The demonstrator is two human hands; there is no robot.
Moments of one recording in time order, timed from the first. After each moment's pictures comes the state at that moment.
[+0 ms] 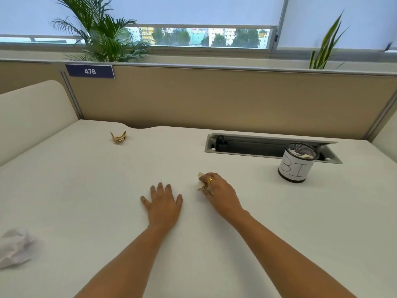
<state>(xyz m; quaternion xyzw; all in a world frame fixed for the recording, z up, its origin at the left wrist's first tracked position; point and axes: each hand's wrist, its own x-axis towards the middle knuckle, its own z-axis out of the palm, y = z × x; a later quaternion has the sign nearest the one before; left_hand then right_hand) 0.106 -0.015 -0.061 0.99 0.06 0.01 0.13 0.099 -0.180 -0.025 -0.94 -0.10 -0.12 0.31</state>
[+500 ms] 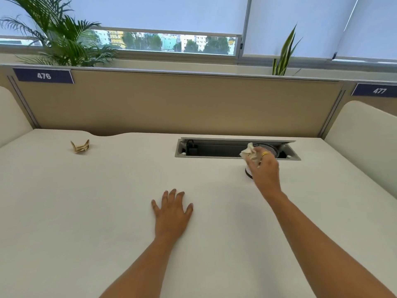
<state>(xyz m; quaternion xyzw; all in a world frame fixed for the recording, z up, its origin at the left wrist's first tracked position) 0.098 -0.105 -0.074 0.98 -0.07 0.03 0.18 0.089 -0.337 0.034 -0.86 0.14 -0.34 0.36</state>
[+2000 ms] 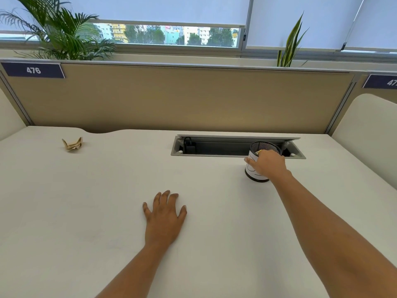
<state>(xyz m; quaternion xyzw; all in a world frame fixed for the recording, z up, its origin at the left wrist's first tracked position) 0.093 -0.107 -0.071 0.98 -0.06 0.04 0.16 0.149 -0.398 0.023 -0.98 0.19 -0.08 0.05</state>
